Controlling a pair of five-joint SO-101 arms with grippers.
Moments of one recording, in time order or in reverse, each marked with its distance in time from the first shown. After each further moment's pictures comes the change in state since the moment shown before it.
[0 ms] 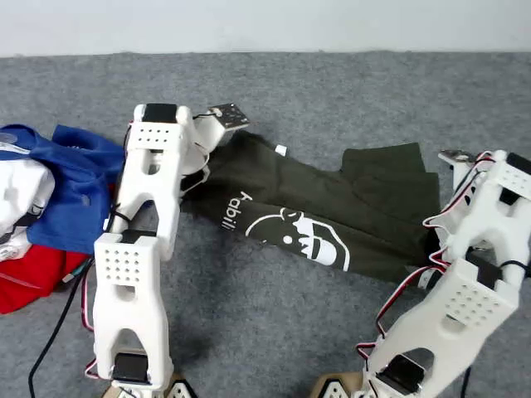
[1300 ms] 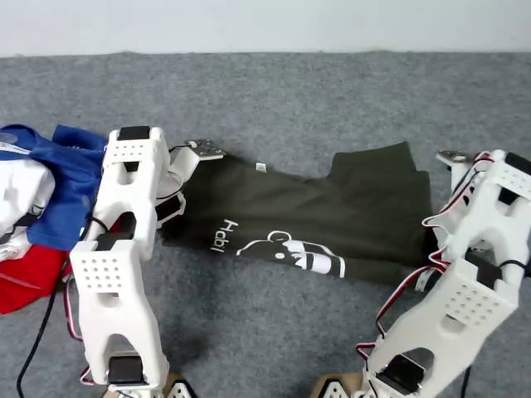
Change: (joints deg) left arm -7.4 -2.2 20.8 -0.3 -5.0; right arm -0.2 0.0 0.2 2.8 0.0
